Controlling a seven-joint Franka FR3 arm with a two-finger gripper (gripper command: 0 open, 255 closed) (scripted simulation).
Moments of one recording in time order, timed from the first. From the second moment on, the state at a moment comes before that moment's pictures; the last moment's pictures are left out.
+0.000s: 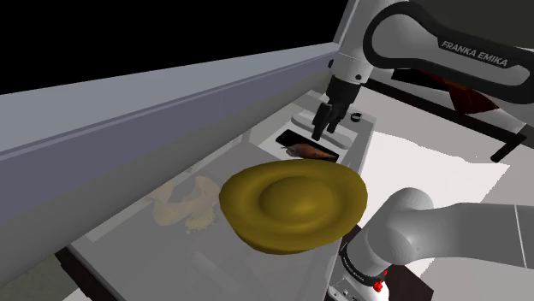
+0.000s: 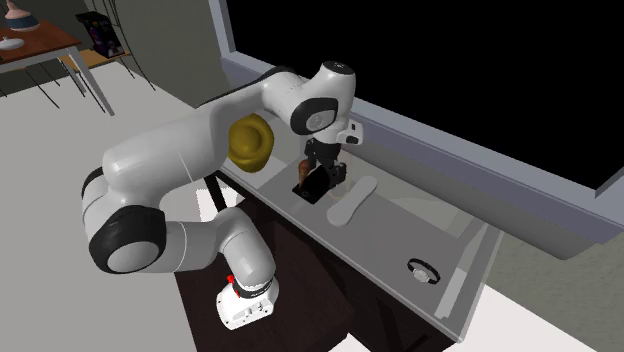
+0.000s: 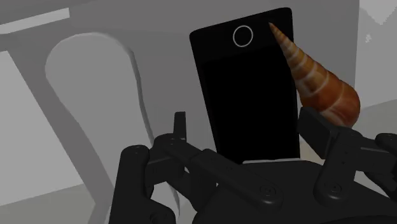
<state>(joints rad) 0.02 -0.81 0.01 -2.39 0.06 1.52 -0.06</state>
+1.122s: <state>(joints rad) 0.16 -0.85 0.22 -2.44 0.05 1.64 -0.10</state>
